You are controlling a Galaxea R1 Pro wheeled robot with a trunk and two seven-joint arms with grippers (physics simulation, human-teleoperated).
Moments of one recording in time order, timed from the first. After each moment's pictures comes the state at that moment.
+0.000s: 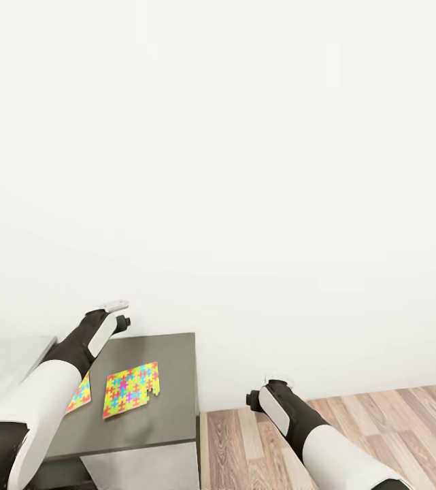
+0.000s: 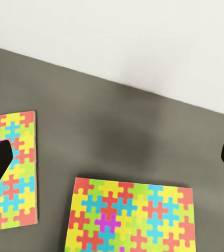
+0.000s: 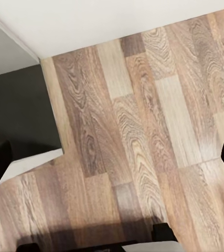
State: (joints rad) left arm -0.91 0.13 -0.09 -0.60 0.46 0.57 0.44; right arm -0.68 0.13 0.34 -0.44 -0.58 0.49 -0.44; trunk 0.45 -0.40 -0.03
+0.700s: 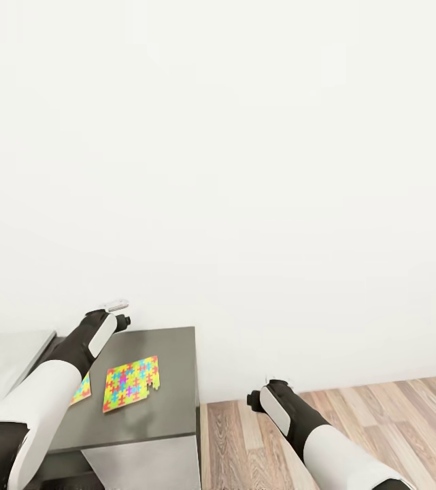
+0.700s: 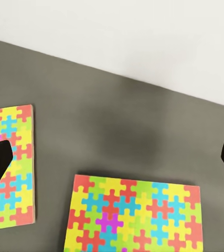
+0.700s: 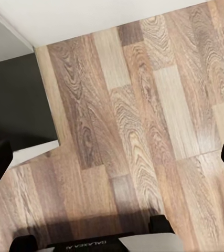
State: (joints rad) left arm -0.91 0.13 -0.09 -0.60 0.46 0.55 0.44; right arm -0.68 0.13 0.34 -0.44 -0.57 0.50 -0.44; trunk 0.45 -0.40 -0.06
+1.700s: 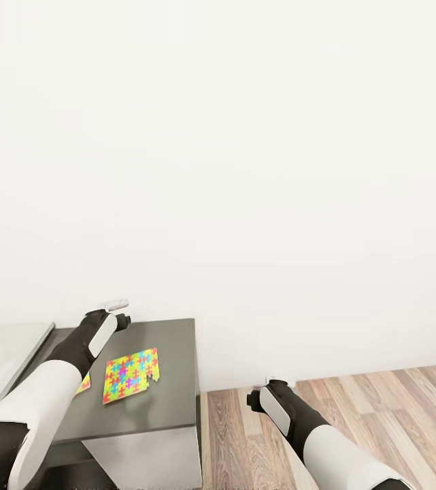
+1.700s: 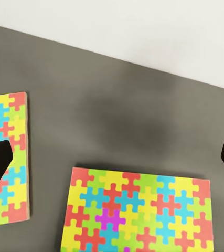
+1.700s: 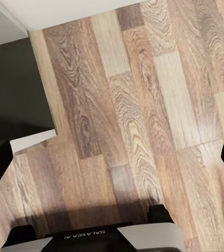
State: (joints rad) left arm -0.91 0.13 -0.09 -0.60 0.46 0.54 0.44; right arm -0.68 0.13 0.34 -0.44 -0.57 0.49 -0.43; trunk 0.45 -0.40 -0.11
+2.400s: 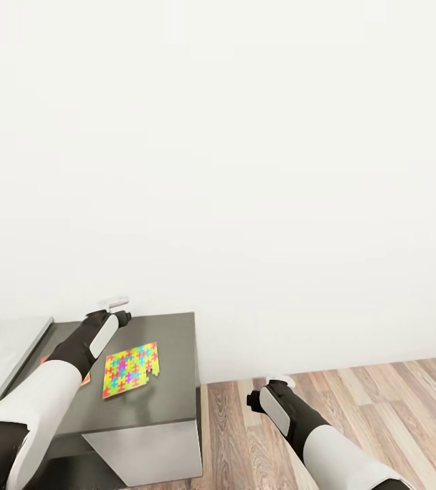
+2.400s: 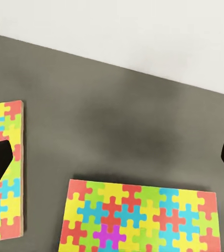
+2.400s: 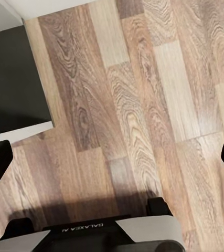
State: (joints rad) left arm -0.91 0.13 -0.13 -0.60 0.47 0.46 0.43; right arm -0.68 0.13 0.34 -0.44 -0.57 0.49 -0.43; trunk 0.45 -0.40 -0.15
